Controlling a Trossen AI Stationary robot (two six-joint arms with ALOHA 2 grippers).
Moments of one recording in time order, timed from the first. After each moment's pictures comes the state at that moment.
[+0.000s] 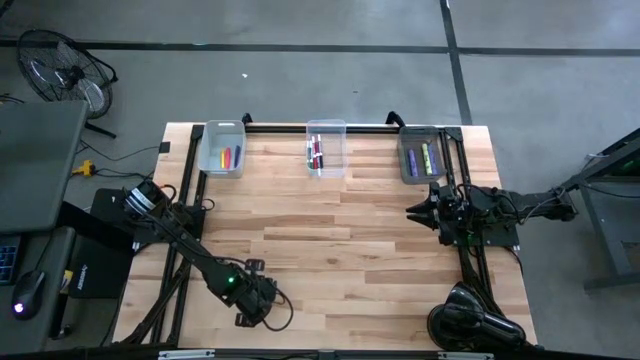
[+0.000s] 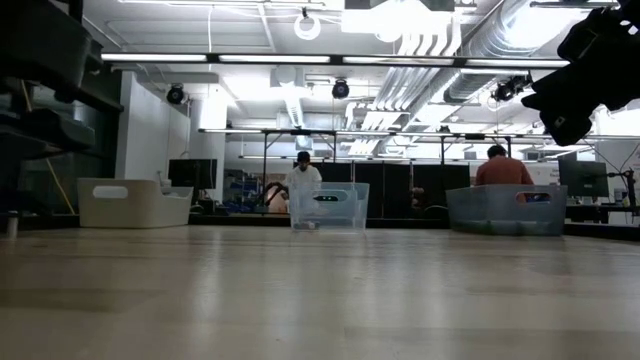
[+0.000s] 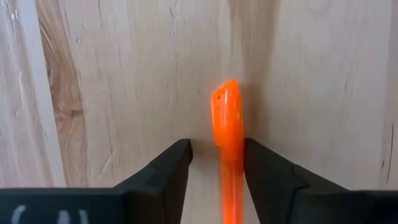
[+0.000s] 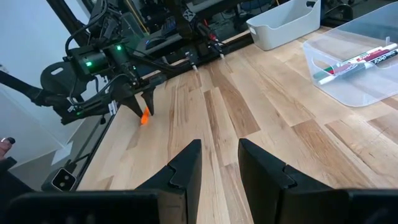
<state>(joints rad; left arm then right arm) -0.71 1.83 0.98 -0.55 -0.13 -0.66 0.13 0.01 0.15 -0.31 0.12 0.44</state>
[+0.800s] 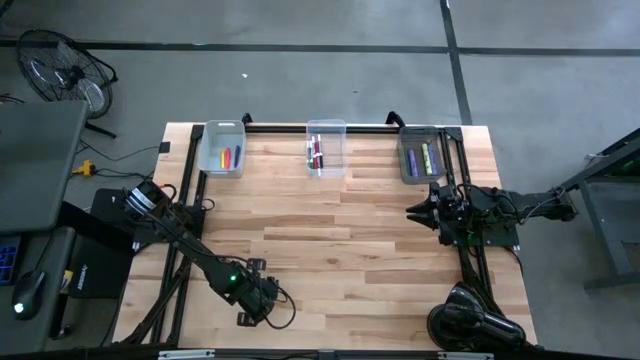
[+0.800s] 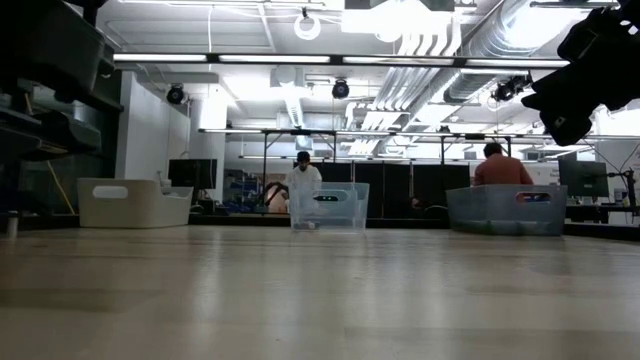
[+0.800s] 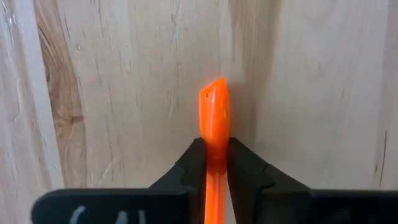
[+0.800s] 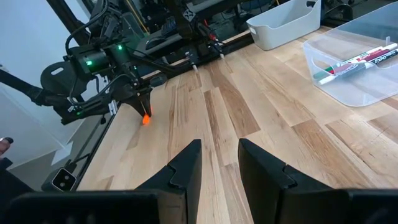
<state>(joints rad) -0.71 1.83 0.98 -0.54 -0.07 -0.66 0.13 0.01 0.15 -0.31 0.12 0.44</state>
